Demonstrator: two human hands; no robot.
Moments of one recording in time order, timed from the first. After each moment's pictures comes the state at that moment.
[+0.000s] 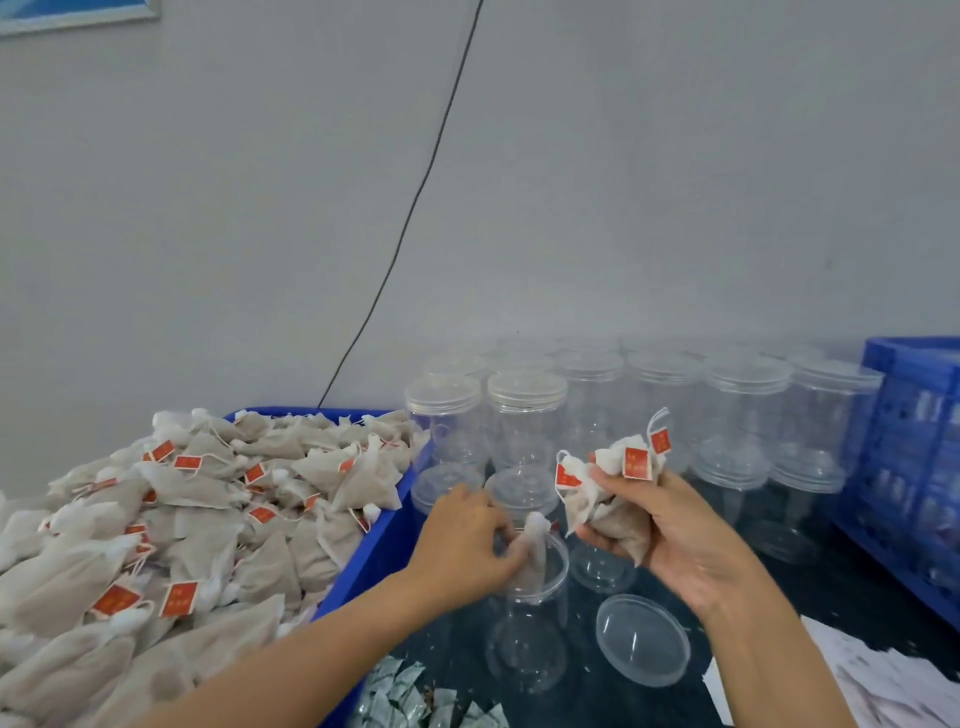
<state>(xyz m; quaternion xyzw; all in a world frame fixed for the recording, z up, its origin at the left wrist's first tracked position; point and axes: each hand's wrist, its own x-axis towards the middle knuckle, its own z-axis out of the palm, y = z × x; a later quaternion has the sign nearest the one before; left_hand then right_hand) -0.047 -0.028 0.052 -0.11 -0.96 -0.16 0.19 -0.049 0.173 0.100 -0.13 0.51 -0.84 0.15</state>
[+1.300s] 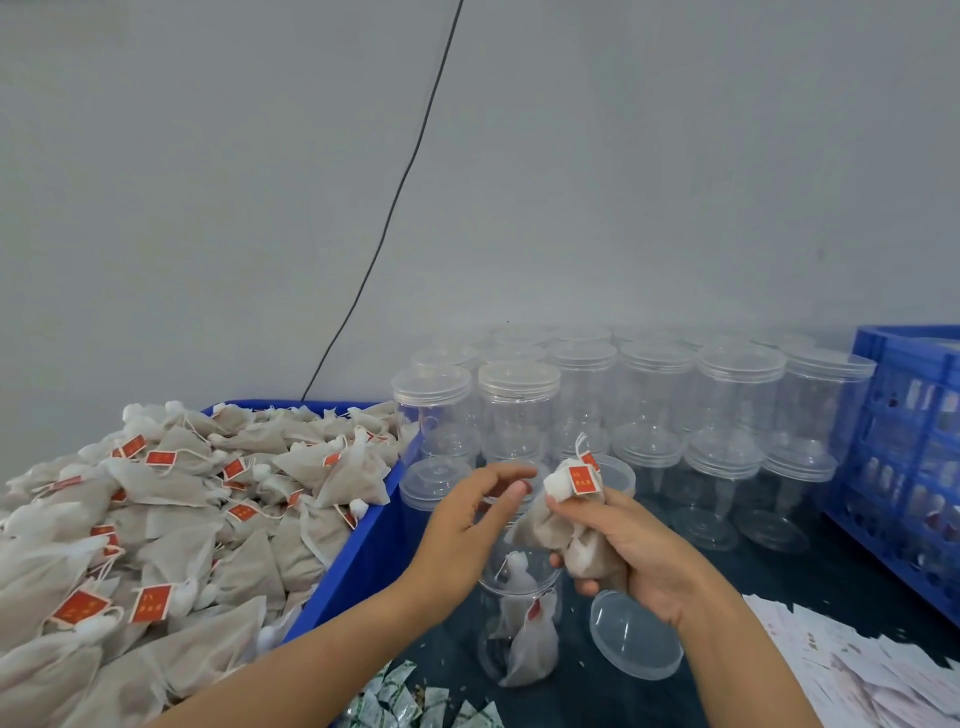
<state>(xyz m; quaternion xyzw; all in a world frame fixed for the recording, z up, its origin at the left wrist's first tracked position) -0.040 -0.016 0.051 -0.15 -0.79 -0.57 0.17 -0.057 0.156 0.076 -0.12 0.64 -0.73 0.21</state>
